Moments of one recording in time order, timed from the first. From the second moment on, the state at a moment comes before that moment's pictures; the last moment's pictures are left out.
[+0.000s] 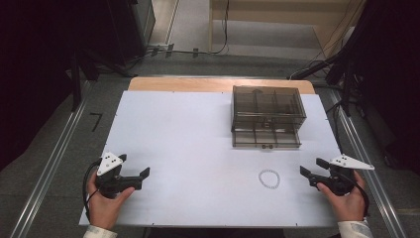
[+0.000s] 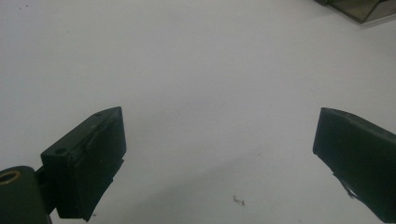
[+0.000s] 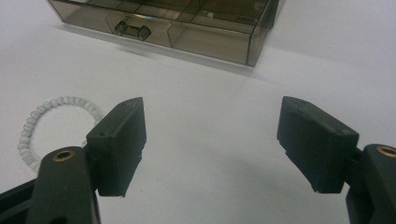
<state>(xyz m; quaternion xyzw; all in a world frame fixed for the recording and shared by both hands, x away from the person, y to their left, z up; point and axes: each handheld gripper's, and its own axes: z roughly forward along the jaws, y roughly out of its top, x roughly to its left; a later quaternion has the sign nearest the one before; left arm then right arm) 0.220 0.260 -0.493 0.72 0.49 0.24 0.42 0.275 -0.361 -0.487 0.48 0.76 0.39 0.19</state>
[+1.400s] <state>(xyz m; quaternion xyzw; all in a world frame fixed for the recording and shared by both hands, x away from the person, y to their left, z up) 0.219 0.260 -0.493 0.71 0.49 0.24 0.44 0.276 -0.341 -0.490 0.45 0.78 0.38 0.19</state>
